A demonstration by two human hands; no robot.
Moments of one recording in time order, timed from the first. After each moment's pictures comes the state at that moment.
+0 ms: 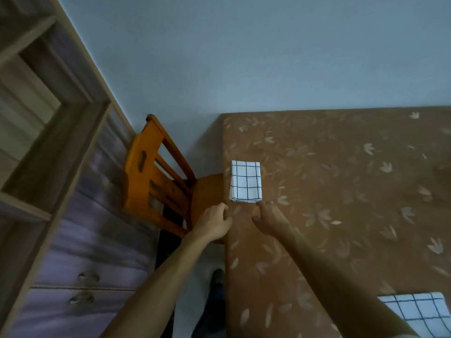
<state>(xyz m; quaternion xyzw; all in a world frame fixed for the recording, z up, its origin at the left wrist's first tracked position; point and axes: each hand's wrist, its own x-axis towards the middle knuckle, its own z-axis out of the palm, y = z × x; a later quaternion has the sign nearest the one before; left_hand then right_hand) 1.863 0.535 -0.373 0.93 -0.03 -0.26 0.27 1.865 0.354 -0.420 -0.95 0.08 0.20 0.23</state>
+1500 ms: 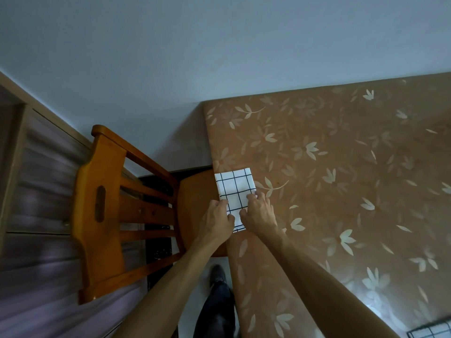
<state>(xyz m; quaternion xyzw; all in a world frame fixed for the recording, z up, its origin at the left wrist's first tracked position) 2.036 0.518 -0.478 0.93 -0.08 -0.24 0.28 2.021 0.392 -0.462 -0.93 0.21 0.20 0.23</state>
